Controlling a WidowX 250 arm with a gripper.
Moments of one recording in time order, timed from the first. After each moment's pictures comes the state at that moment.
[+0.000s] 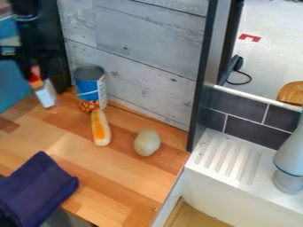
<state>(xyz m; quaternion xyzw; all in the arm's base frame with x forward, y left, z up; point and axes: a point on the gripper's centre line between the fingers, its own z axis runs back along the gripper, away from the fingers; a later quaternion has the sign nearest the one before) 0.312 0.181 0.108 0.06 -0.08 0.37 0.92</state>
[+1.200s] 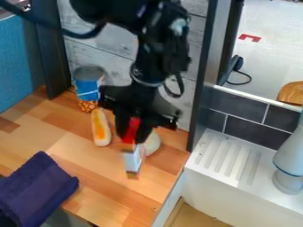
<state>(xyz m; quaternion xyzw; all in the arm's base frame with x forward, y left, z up) 0.275 -0.029 0.097 0.12 -0.08 0.15 0.98</state>
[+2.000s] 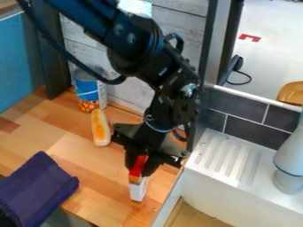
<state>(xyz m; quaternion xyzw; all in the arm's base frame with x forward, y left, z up) 0.279 -0.038 0.039 0.14 -0.06 0.13 0.98</state>
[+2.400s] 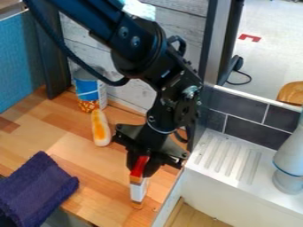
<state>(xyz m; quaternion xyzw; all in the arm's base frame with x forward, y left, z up) 0.283 -0.039 0.036 0.14 -0.07 0.12 0.98</state>
